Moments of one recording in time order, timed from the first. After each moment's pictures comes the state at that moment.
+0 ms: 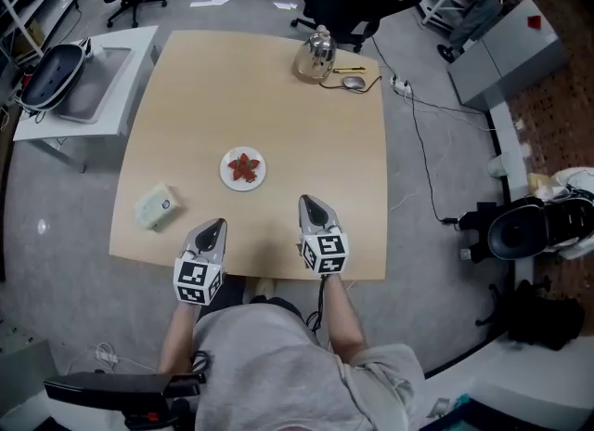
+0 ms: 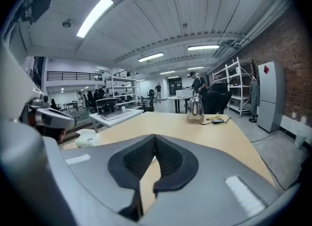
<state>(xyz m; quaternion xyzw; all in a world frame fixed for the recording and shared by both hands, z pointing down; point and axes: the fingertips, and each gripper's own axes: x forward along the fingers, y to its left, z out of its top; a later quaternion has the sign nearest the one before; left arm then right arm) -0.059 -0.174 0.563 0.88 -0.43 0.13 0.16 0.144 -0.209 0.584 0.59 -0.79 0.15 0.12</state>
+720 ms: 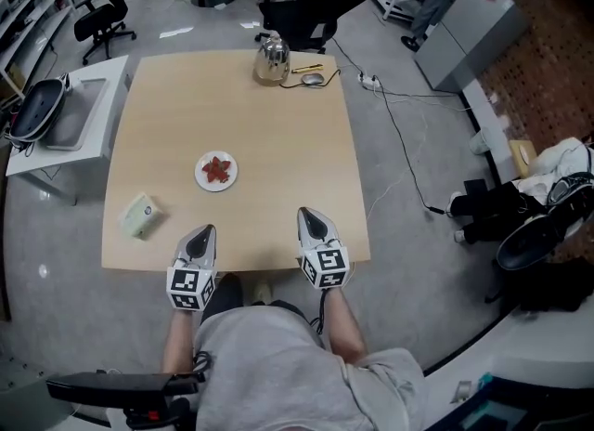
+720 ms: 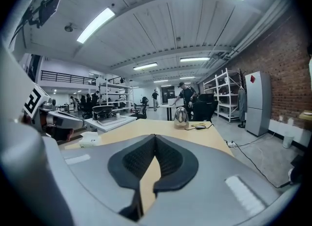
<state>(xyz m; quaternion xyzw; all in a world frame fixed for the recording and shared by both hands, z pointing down) -0.019 -0.117 0.534 0.90 -0.41 0.11 0.12 0.205 -0.102 0.541 0.63 -0.77 0.11 0.08</state>
